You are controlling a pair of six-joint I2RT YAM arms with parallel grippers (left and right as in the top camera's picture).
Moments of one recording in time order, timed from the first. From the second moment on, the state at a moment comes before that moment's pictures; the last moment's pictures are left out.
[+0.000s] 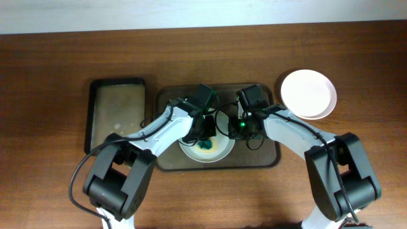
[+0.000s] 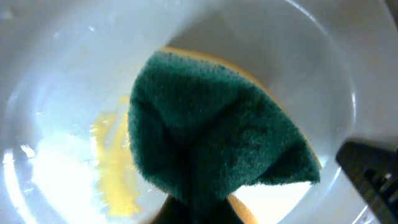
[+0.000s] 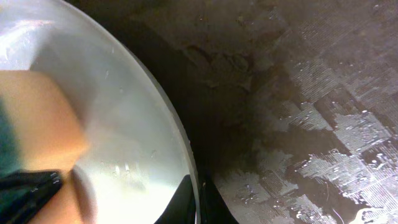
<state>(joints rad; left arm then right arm) -0.57 1.96 1.28 -0.67 0.14 -0.68 0.37 1.83 1.03 -0.46 -0.24 0.42</state>
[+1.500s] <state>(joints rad) -0.55 2.02 1.36 -0.70 0.00 -0.70 0.38 1.83 1.03 -0.46 -0.22 0.45</state>
